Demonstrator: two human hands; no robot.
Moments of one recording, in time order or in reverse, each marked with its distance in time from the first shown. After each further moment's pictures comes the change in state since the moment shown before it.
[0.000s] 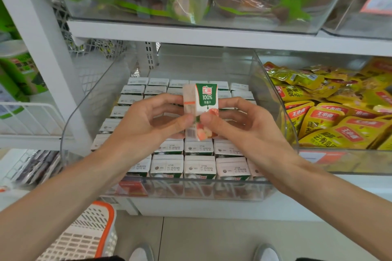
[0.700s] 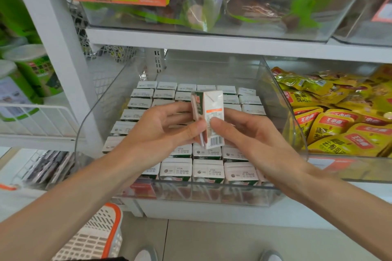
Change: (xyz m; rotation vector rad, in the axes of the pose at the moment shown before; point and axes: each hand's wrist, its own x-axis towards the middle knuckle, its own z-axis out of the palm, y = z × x) left_hand -0.005 0.008 0.004 -0.078 -0.086 -0.066; right_hand -0.003 -0.004 0.005 -0.017 -0.190 -0.067
